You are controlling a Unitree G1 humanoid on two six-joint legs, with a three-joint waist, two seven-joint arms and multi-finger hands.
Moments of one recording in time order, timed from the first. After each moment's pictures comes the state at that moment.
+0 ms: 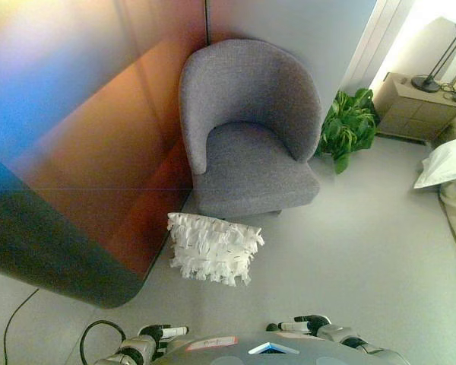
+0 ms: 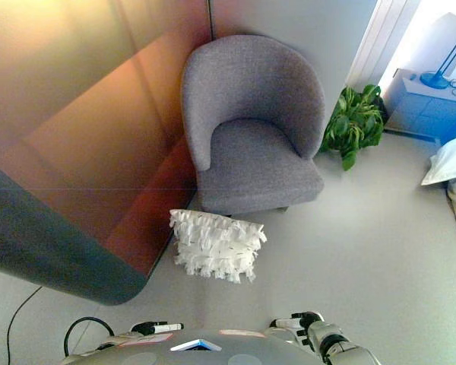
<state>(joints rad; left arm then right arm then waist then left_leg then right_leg) 0.01 0.20 -0.19 1.29 -0.16 0.19 0.01 -0.02 -0.18 0.24 1.26 0.00 0.22 0.03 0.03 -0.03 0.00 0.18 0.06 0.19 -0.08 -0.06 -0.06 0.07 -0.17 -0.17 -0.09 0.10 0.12</state>
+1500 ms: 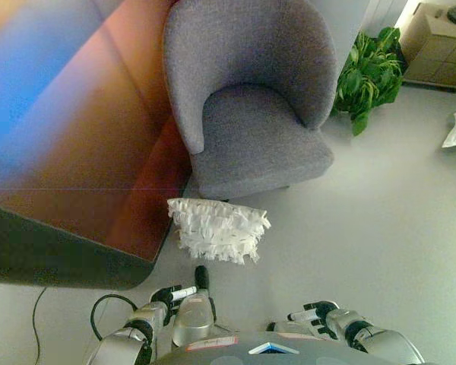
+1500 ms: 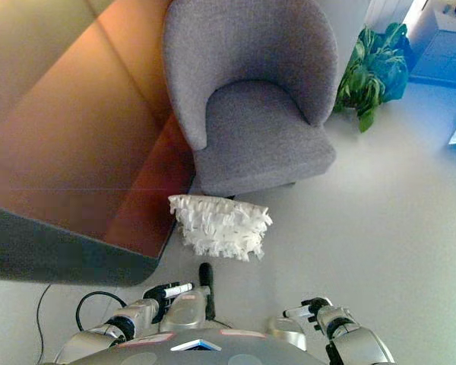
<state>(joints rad) -0.14 0.19 -0.15 1.27 -0.25 0.16 0.01 -0.14 -0.22 0.27 1.34 -0.06 0.21 0.05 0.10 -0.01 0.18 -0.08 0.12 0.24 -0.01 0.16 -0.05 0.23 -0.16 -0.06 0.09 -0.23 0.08</state>
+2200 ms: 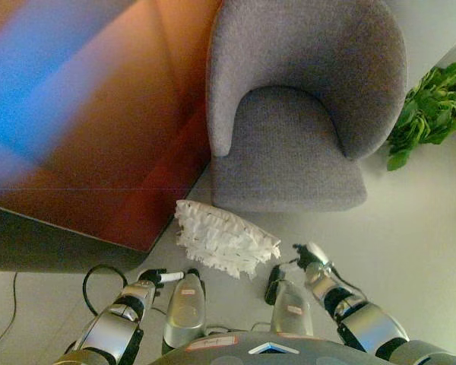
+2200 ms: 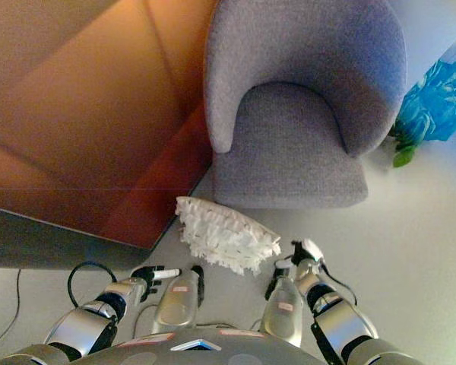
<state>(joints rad) -0.28 0.27 -0.31 1.25 -0.29 0.24 0.07 -0.36 -0.22 0.49 1.21 -0.21 0.16 -0.29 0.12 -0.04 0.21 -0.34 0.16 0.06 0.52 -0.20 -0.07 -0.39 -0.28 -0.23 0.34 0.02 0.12</state>
